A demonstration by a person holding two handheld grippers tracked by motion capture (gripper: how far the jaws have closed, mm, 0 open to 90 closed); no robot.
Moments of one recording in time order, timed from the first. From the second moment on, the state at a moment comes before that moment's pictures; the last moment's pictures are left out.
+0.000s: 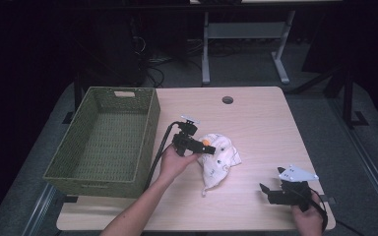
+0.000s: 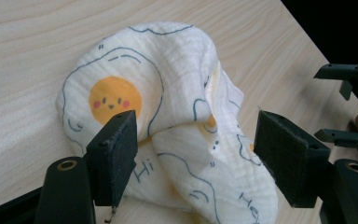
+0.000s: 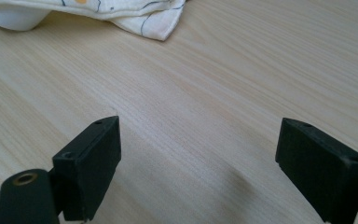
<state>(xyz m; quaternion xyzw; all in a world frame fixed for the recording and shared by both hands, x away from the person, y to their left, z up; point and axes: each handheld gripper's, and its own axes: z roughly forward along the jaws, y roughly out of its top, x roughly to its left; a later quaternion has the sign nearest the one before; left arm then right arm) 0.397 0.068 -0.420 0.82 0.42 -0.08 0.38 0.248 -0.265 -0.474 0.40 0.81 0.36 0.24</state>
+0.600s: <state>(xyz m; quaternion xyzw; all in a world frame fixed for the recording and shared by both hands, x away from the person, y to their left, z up) 0.377 0.087 -0.418 0.82 0.40 -0.08 0.40 0.247 -0.264 -0.474 0.40 0.81 0.36 0.24</state>
